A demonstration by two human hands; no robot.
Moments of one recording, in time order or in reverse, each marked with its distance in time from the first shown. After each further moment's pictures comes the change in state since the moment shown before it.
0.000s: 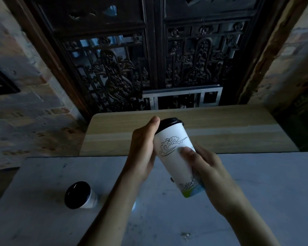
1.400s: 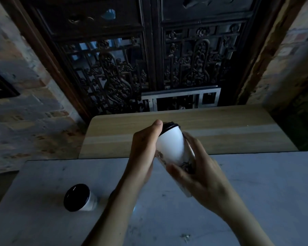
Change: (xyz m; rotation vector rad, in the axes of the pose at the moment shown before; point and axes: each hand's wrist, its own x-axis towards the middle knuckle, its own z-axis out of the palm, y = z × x) left_hand -0.003 -0.001 0.009 0.119 0.090 0.016; right_hand -0.005 0.004 -0.001 -0.579 0.063 -0.217
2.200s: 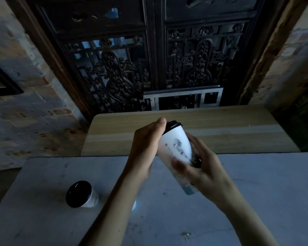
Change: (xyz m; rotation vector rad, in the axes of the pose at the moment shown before) left_hand -0.001 0.002 -0.006 0.064 -0.040 0.010; right_hand 0.006 0.009 0.000 0.420 -0.040 0.040
